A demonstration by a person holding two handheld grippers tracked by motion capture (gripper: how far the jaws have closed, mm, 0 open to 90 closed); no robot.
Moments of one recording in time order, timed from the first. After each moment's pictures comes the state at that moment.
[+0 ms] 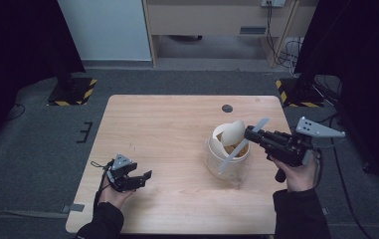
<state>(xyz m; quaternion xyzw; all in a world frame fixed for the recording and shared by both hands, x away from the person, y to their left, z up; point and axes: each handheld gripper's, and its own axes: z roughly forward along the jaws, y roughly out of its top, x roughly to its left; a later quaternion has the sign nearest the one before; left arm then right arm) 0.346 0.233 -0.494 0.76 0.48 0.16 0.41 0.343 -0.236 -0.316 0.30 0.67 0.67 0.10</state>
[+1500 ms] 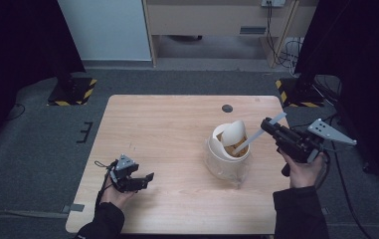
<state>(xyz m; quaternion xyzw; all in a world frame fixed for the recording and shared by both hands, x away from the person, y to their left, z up) 0.348 0.228 -0.498 0.78 0.47 0.15 0.40 0.355 -0.264 -0.336 0.36 0.62 0.66 0.21</state>
